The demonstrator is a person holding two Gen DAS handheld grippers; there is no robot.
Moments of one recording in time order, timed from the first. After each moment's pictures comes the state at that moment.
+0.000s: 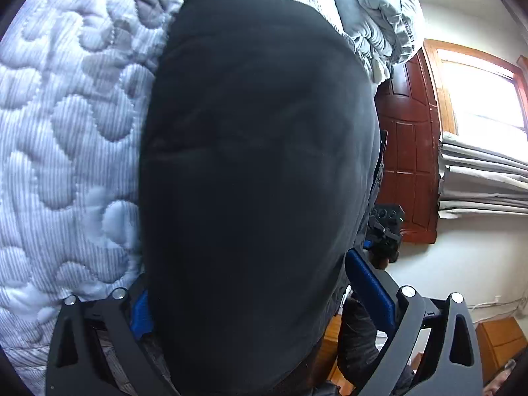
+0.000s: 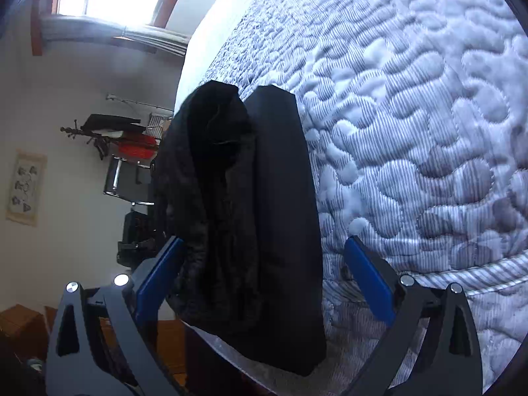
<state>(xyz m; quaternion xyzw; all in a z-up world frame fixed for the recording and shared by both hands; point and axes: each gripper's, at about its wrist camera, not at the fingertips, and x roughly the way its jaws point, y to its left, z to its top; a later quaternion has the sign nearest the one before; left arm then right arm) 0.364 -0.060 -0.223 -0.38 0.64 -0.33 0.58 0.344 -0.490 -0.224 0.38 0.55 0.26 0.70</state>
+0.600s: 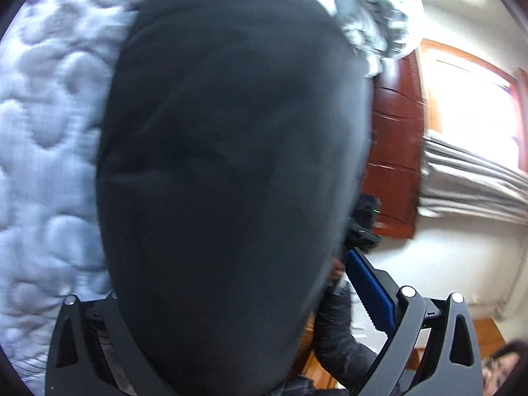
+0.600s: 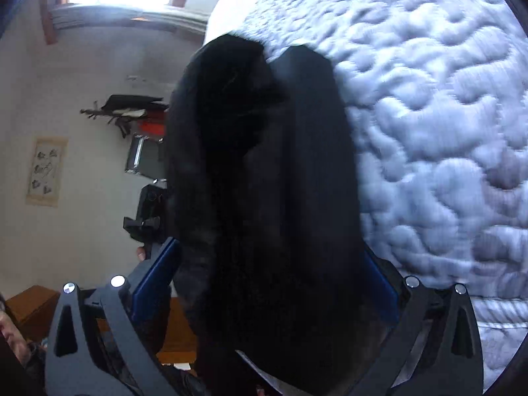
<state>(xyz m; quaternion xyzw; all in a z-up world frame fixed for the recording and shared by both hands) 0.373 -0.086 -0.212 -0.41 0.64 -0.37 0.54 0.344 -0.471 -0.228 0.37 0.56 0.32 0.67</state>
